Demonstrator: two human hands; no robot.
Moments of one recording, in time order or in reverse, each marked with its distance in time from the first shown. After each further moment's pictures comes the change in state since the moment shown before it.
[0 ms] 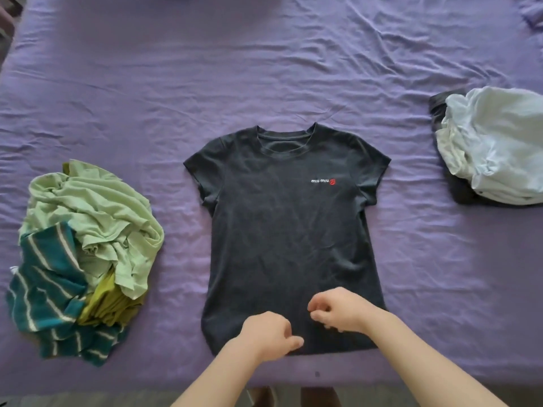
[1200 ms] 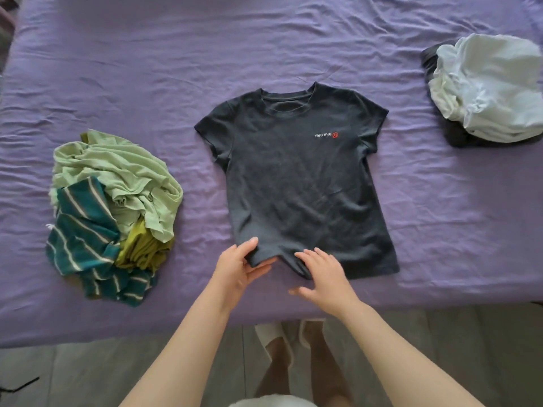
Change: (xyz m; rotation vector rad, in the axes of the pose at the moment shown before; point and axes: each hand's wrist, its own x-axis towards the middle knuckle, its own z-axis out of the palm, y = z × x) left_hand -0.066 -0.063 0.005 -1.840 0.319 0.017; right_hand -0.018 -0.040 0.121 -0.066 0.539 -0.123
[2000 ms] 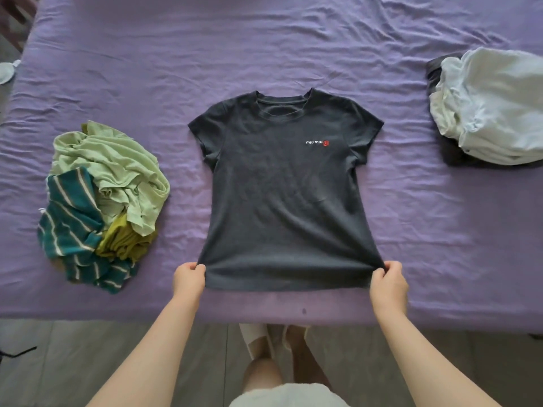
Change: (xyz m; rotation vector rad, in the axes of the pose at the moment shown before) left_hand 0.013 -0.028 -0.026 0.665 0.701 0.082; right_hand -0.023 0.122 -0.061 0.437 0.482 0.834
